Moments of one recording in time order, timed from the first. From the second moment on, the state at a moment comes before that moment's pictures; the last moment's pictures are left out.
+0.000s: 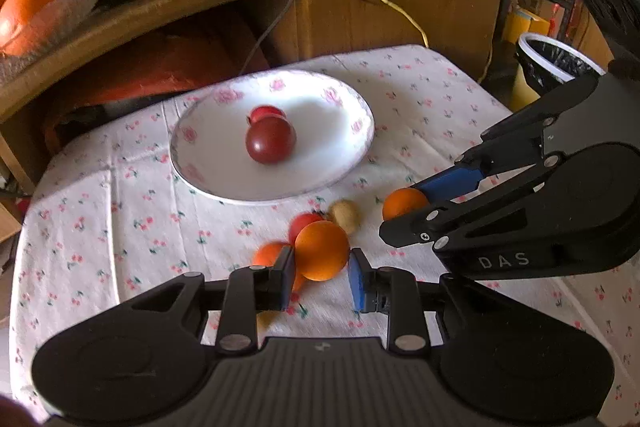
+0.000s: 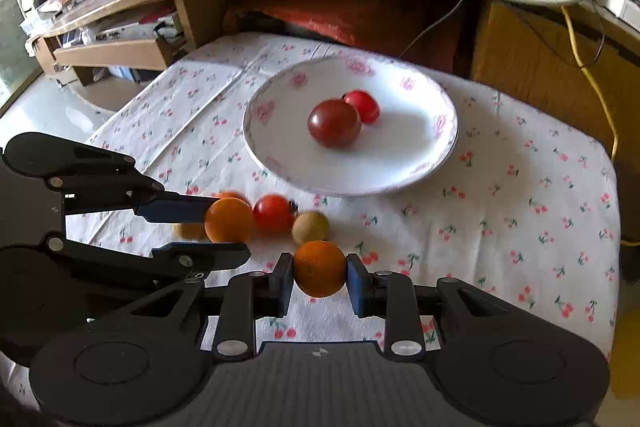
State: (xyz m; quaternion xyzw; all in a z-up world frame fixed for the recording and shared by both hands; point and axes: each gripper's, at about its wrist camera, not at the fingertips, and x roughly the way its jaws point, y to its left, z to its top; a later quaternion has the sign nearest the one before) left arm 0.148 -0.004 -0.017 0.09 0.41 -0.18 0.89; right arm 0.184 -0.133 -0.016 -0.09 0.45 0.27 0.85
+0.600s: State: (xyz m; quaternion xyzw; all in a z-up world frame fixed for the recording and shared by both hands) left arm 0.189 -0.001 -0.001 0.09 0.38 -0.15 0.91; right arm 0.215 -0.126 -0.004 -0.08 0.42 0.23 0.88
